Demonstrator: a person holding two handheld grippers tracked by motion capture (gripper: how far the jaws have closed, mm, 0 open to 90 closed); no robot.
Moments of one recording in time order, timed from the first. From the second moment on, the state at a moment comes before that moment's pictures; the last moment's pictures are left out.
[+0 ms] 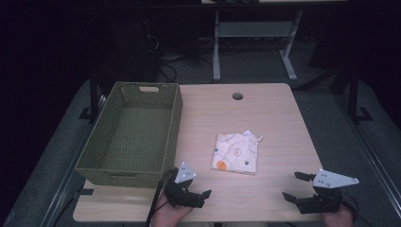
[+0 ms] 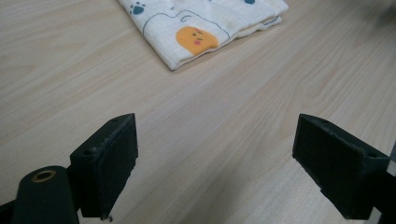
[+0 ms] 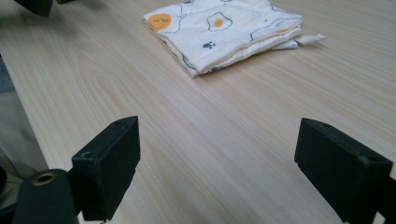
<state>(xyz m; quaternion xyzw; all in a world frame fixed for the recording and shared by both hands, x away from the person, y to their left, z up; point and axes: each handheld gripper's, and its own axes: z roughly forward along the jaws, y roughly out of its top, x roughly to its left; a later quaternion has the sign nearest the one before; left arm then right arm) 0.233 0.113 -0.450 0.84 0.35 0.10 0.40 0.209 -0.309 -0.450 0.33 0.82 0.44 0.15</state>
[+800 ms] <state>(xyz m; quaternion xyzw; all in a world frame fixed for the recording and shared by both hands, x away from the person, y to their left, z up) 0.241 0.110 -0.433 0.84 0.33 0.12 0.40 0.214 -0.308 -0.453 0.34 0.81 0.45 0.15</state>
